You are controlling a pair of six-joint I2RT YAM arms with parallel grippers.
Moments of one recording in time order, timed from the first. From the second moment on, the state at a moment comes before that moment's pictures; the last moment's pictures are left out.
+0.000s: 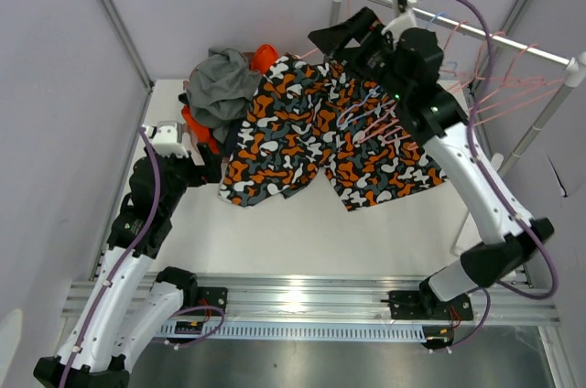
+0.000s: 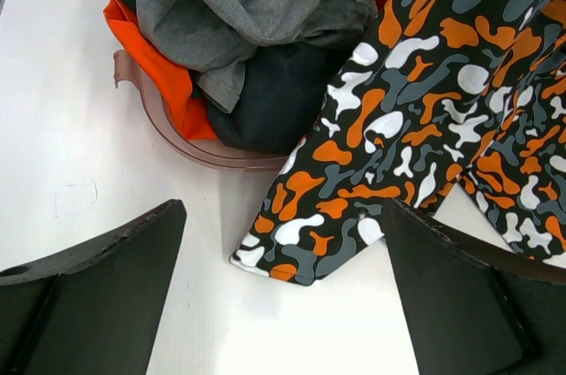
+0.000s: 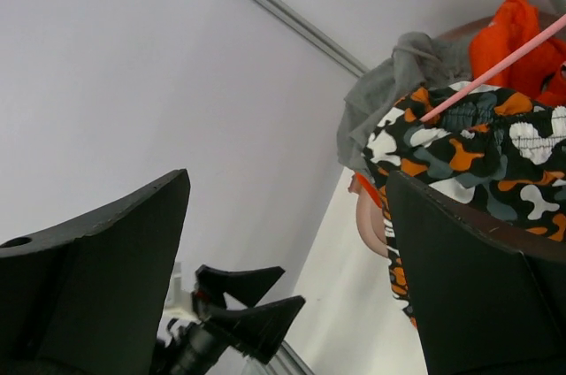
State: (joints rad) left arm -0.25 0.66 0.78 -0.38 -0.10 -0.21; right arm 0.52 1.48 1.80 -0.23 -0.10 0.88
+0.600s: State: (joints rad) left arm -0.31 0.65 0.78 -0.38 -0.10 -0.21; right arm 0.52 1.77 1.93 -0.23 0.05 0.83
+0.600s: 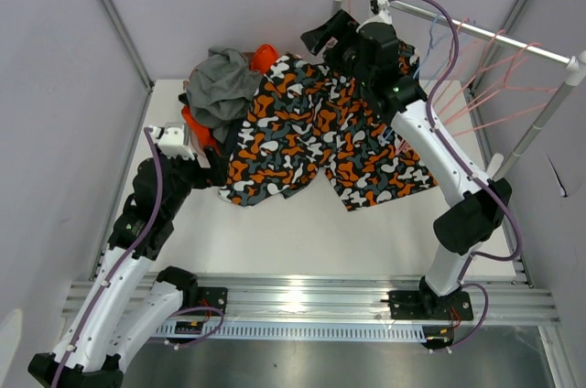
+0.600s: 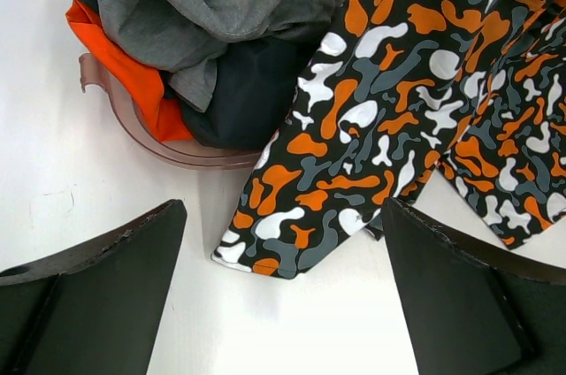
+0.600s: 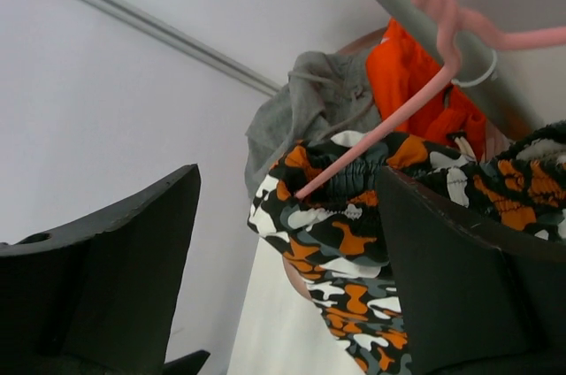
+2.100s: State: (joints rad) left arm -0.60 0.84 0.90 0.06 0.44 -0.21; right arm 0.61 1.21 1.46 -0.15 0.07 0.93
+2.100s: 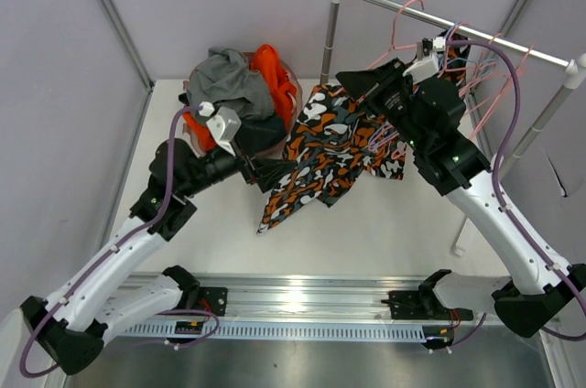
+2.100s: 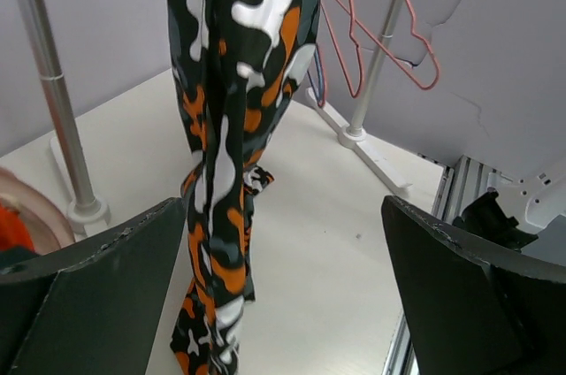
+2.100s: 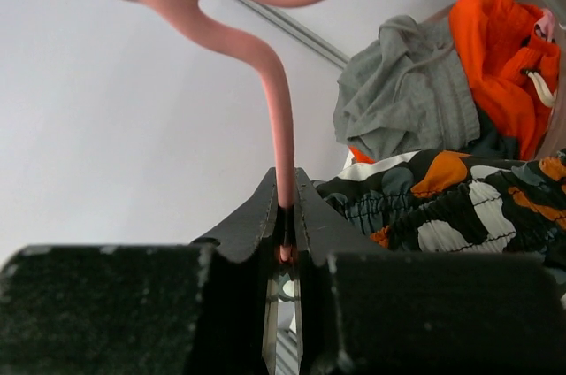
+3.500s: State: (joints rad) left arm -1.16 0.53 0.55 -0.02 -0.02 -0.37; right arm 0.48 1.18 1.45 -0.21 -0.12 1.07
